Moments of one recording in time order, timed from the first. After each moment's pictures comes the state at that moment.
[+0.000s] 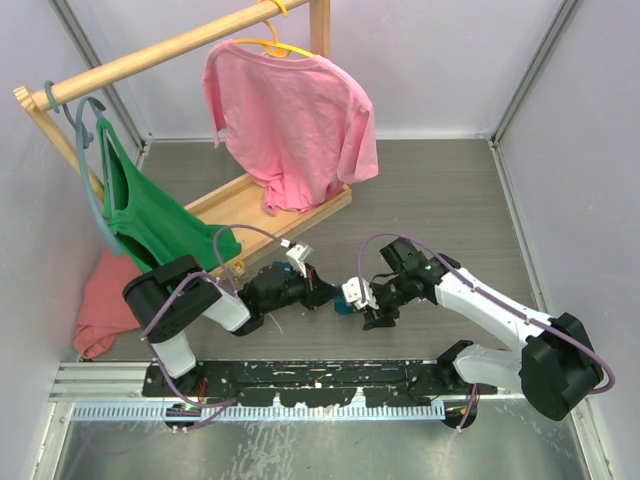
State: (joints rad) left arm -0.89 1.71 0.42 1.05 0.20 -0.66; right arm 0.60 1.15 0.67 -0.72 -0.77 -1.11
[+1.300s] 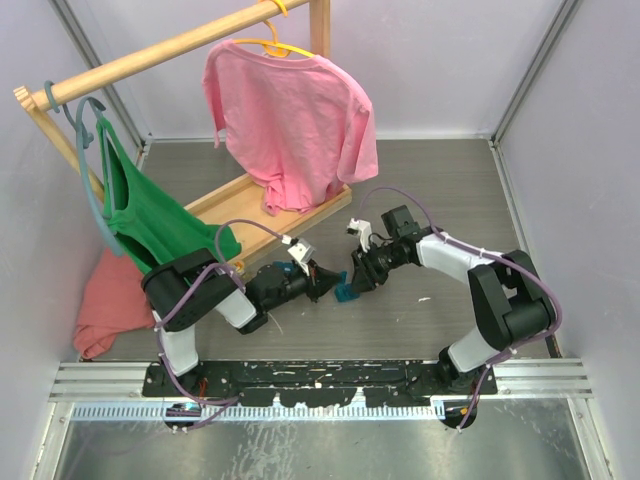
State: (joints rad) left arm -0.88 1.85 0.42 1.35 0.15 -0.40; right arm 0.40 1.56 0.82 -0.41 -0.82 -0.27
